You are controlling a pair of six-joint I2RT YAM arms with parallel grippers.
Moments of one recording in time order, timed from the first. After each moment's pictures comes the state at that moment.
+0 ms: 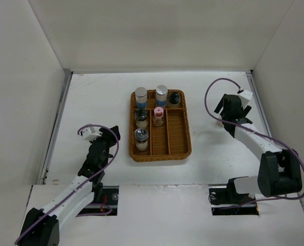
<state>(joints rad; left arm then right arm) -0.41 0.63 0.05 0.49 -0.44 -0.75 0.14 1.31 0.79 -0.03 0.57 0.47</state>
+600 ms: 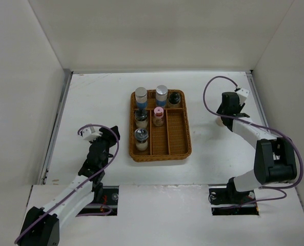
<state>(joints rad) -0.41 0.65 0.05 0.49 -0.46 -0.75 0.10 1.47 0.85 -0.04 0.52 0.44</state>
